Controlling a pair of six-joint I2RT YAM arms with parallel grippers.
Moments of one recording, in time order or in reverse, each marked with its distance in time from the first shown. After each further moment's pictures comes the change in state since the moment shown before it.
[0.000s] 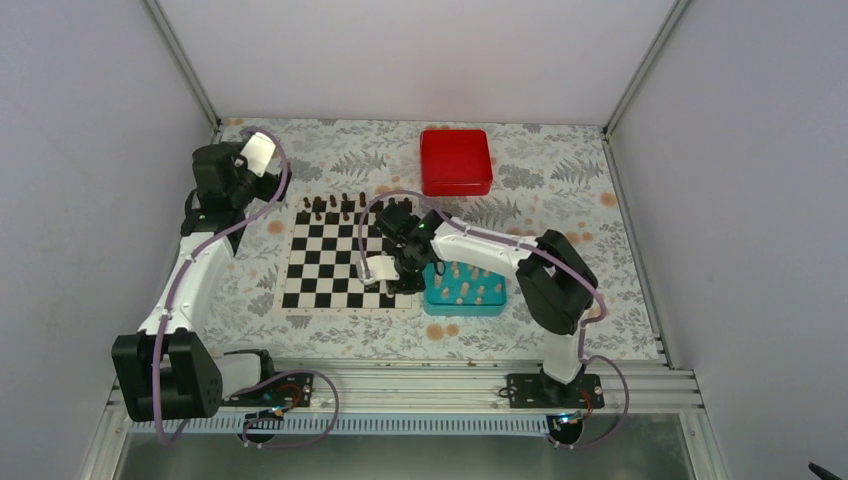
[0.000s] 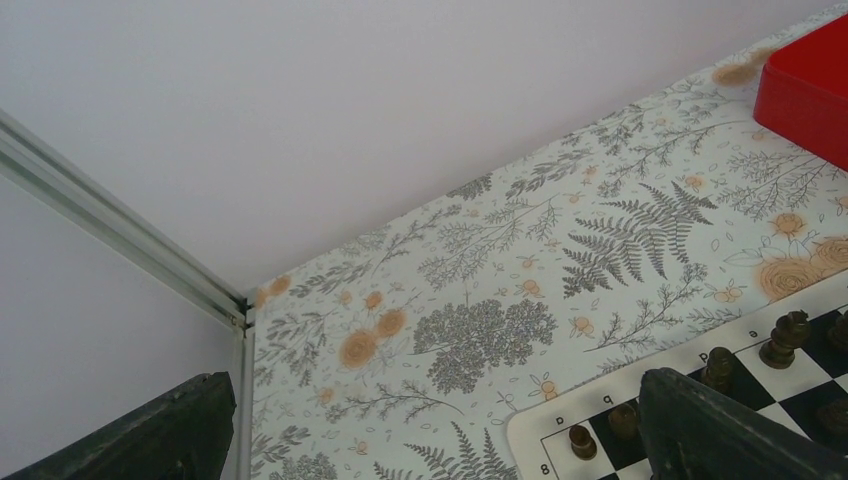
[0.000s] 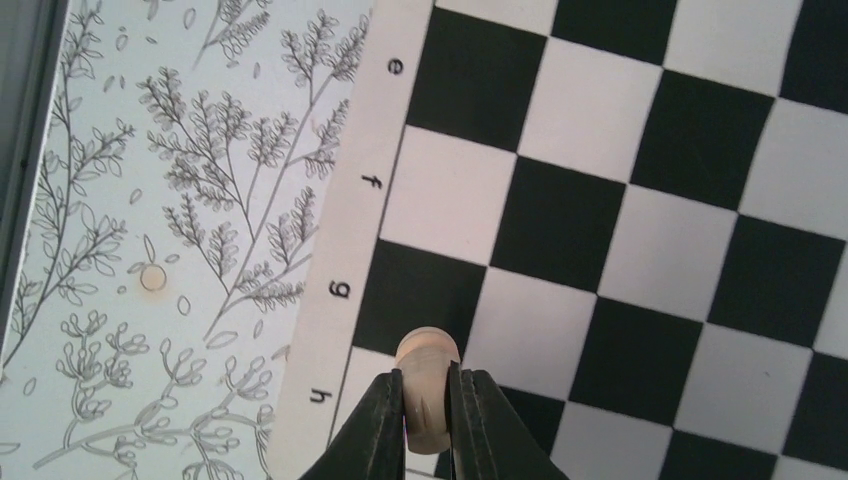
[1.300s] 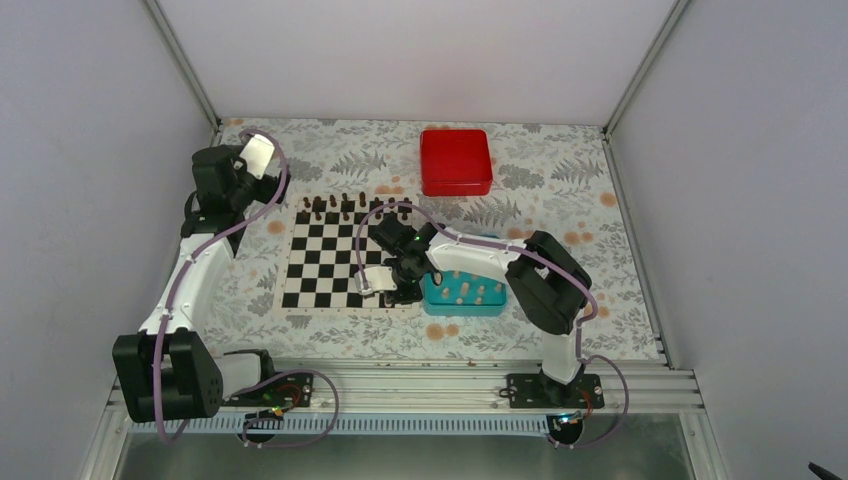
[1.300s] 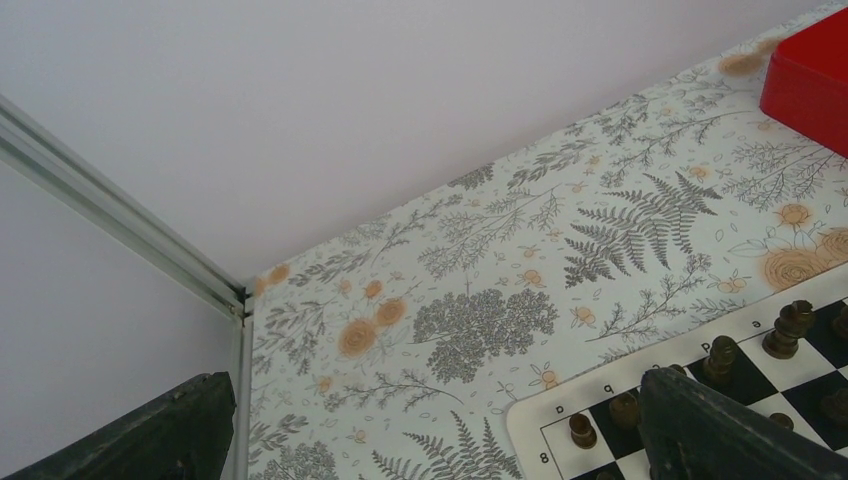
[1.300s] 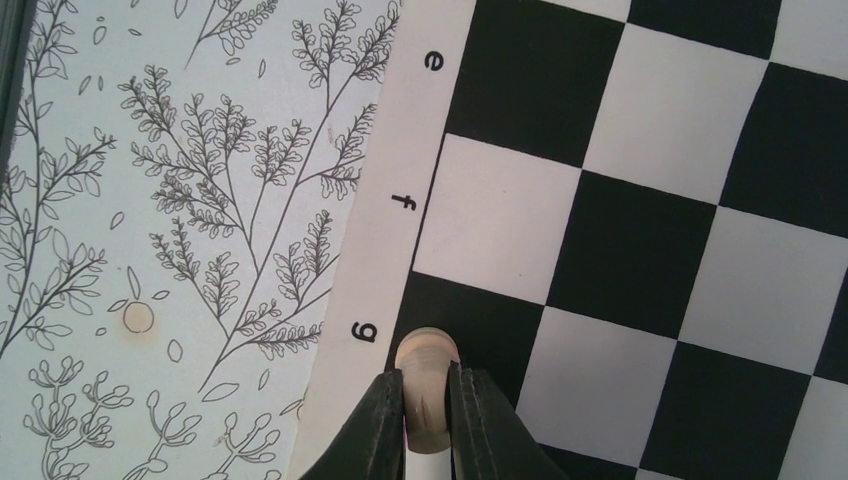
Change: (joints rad) left arm 0.010 0.000 -0.019 0.006 0.001 -0.004; right arm 0.039 0.030 -0.076 0.105 -0.005 0.034
